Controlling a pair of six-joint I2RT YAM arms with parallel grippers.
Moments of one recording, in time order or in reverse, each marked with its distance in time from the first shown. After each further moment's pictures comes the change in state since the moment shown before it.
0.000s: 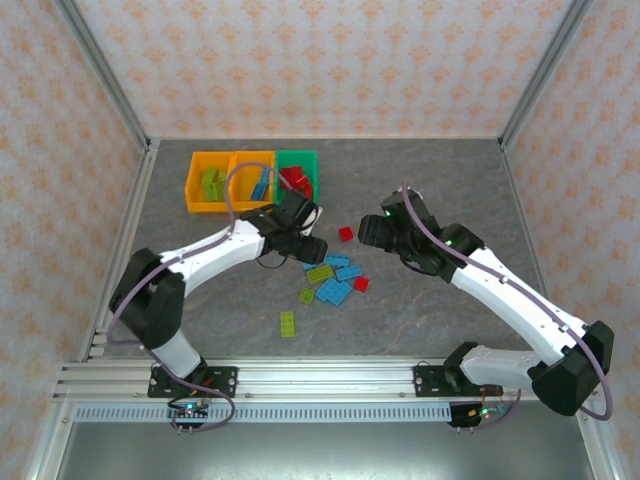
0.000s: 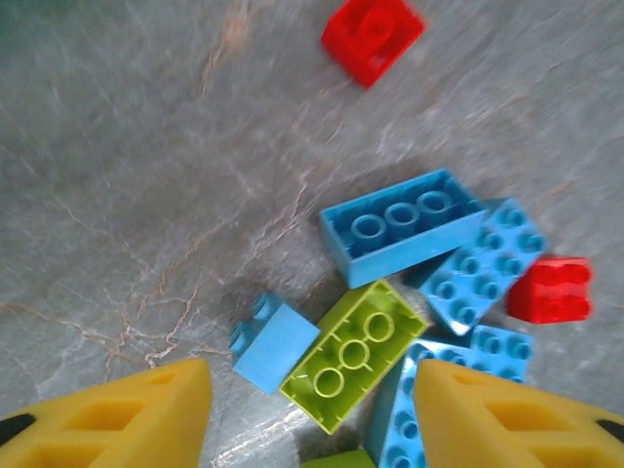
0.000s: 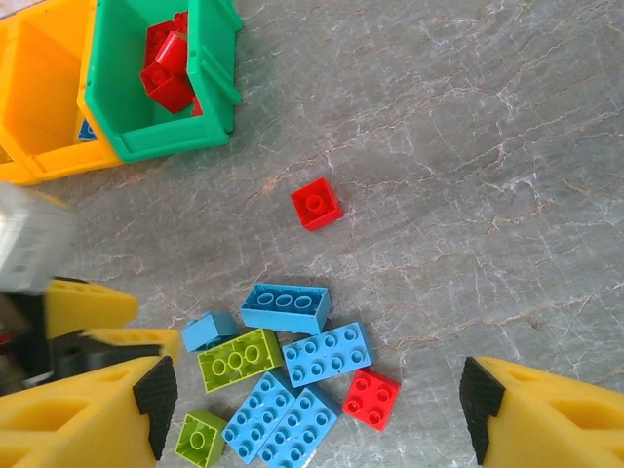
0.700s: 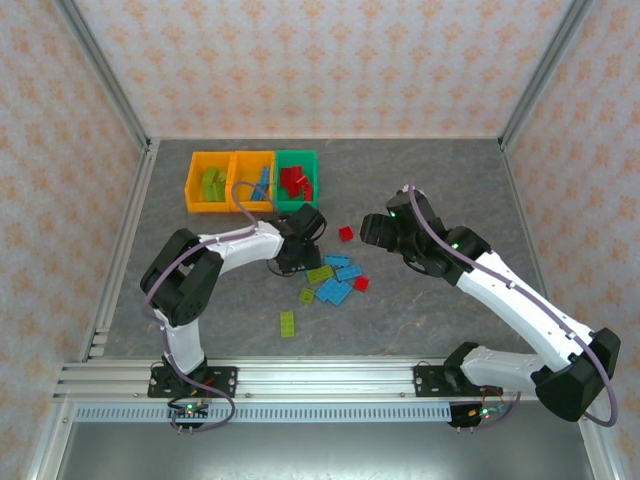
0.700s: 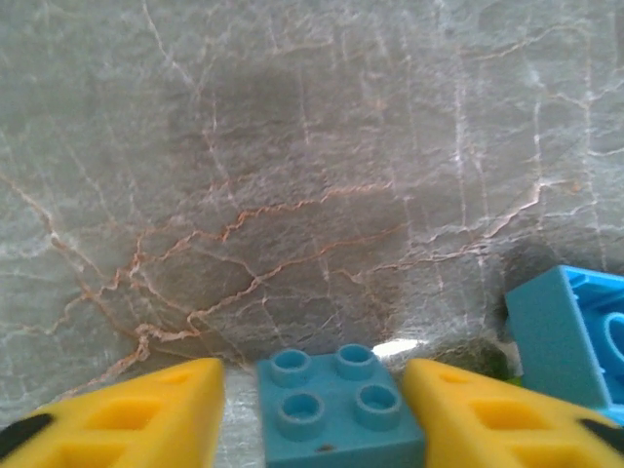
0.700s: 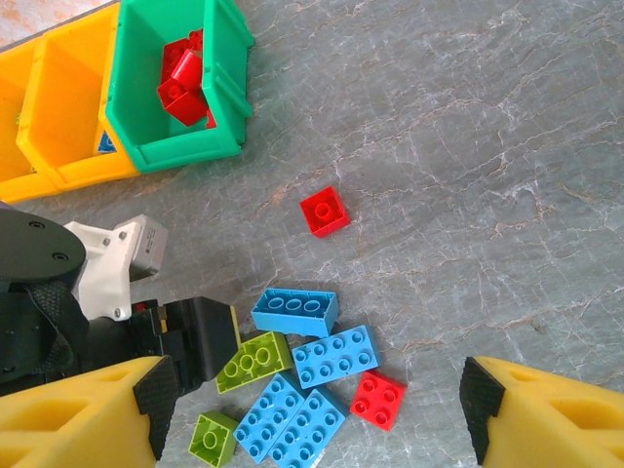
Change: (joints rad) left arm -0.008 0.178 -0.019 0.013 -0.080 -0.526; right arm 0.000 -0.032 0.000 0.000 0.001 0.004
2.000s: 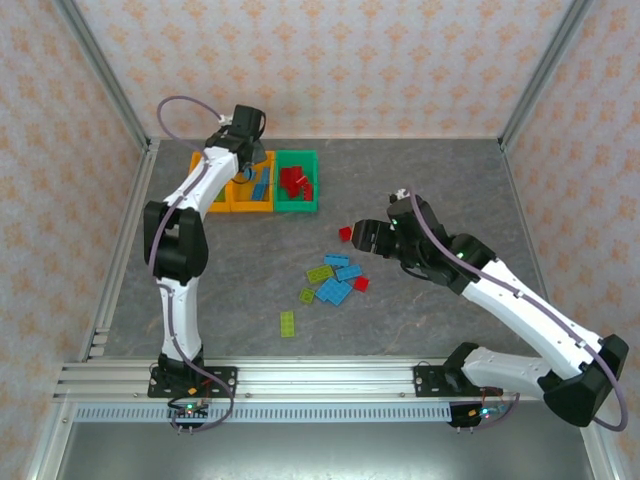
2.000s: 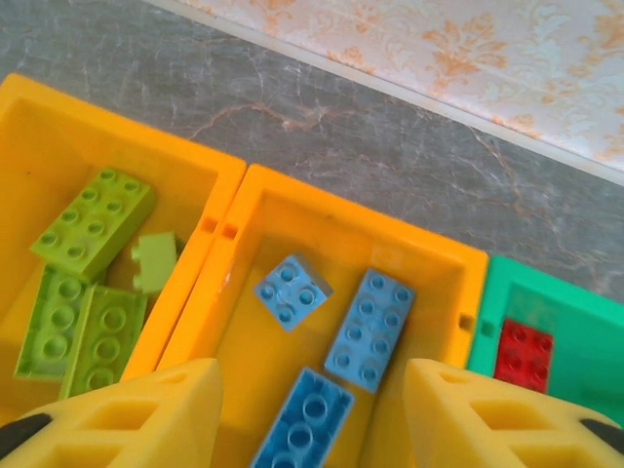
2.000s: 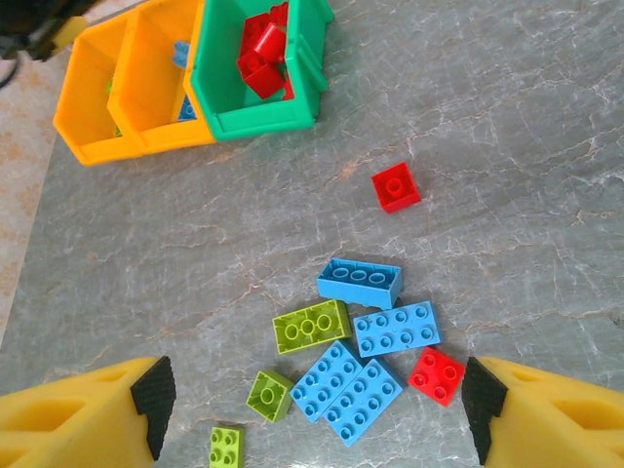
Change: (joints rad) left arm 0.449 0.232 0.719 -0.075 -0.306 0.294; right arm 0.056 -0.047 -0.016 0.033 -0.078 0.001
